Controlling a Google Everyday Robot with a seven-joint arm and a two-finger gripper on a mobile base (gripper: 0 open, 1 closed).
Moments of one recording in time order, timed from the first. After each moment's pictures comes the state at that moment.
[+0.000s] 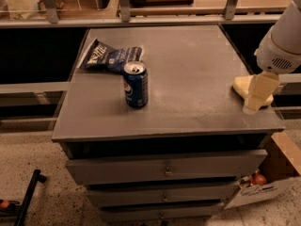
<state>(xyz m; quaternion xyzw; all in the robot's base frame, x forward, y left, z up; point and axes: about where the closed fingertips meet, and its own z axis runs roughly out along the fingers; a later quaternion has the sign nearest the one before) 0.536 -0.273 0.889 -0.55 0.82 -0.07 0.14</state>
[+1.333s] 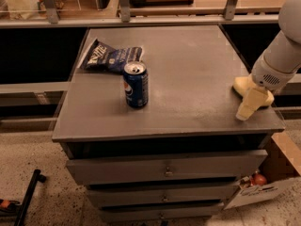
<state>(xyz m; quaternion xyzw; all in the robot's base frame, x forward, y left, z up) 0.560 -0.297 0.813 -0.51 0.85 -0.02 0.12</state>
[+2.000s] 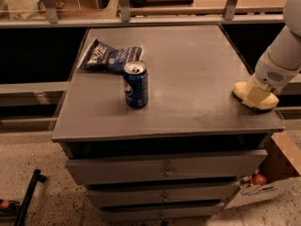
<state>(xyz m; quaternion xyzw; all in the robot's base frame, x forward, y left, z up) 0.560 -0.297 0.825 -0.51 0.85 -0.02 0.12</state>
